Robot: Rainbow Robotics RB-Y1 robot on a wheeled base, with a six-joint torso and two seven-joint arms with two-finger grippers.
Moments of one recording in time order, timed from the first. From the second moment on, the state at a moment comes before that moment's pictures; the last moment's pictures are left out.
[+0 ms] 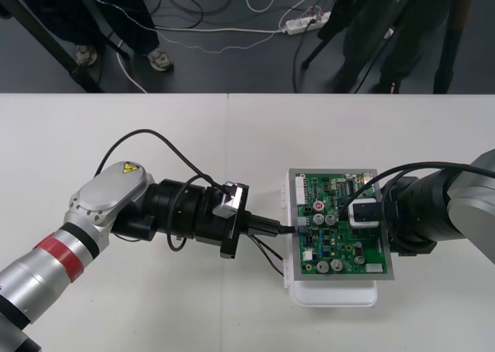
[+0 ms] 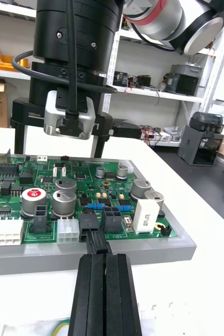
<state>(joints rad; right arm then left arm) -0.23 -0.83 0.35 -2.18 2.46 -1.56 -0.72 -0.50 0.42 -0.56 -1.15 -1.00 -1.28 -0.35</state>
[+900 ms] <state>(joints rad) -0.23 -0.83 0.35 -2.18 2.45 -1.56 -0.72 -0.50 0.42 -0.57 -1.15 -1.01 -1.27 -0.35</state>
